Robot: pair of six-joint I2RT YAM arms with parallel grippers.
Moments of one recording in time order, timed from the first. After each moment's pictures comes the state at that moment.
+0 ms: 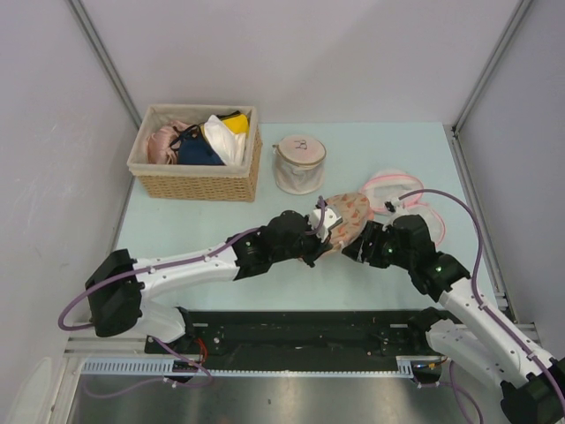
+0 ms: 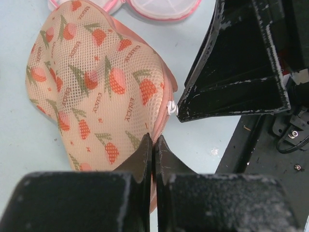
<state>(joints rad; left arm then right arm) -1.08 1.40 0.95 0.01 0.01 -0.09 0.50 0.75 0.58 -0.45 -0.20 0.73</state>
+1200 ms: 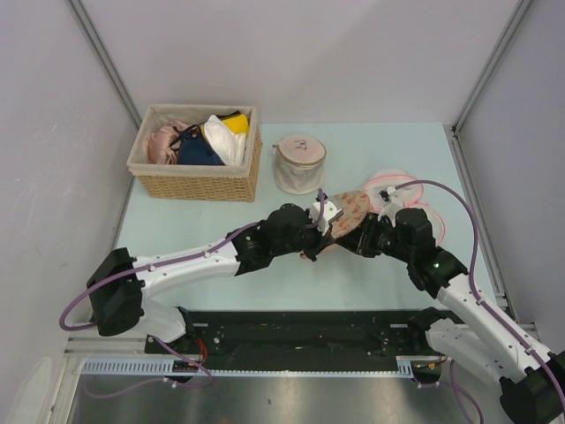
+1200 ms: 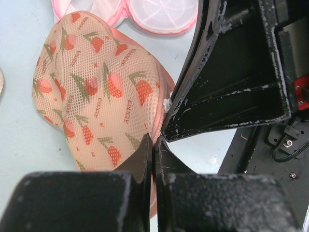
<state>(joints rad) -1.06 1.42 0.99 0.00 0.04 -0.10 0.50 0.78 0.60 -0.25 -0.33 0.74</state>
